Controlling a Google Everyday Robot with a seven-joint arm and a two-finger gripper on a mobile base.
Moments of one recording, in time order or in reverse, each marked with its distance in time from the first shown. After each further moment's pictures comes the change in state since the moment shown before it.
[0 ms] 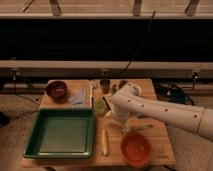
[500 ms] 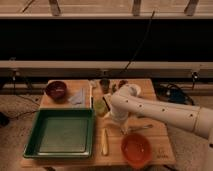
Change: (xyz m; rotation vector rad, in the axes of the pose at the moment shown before) arm -0.011 -0.010 0.023 -0.026 -0.026 -0.040
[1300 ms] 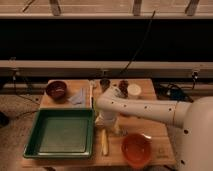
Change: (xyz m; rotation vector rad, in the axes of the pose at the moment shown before) arm -0.022 -0.033 0.018 -0.061 -0.027 -0.112
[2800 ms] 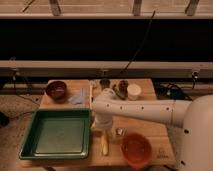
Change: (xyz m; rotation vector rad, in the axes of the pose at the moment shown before) arm -0.037 -0.006 0.000 -0.027 -0.042 -0.061
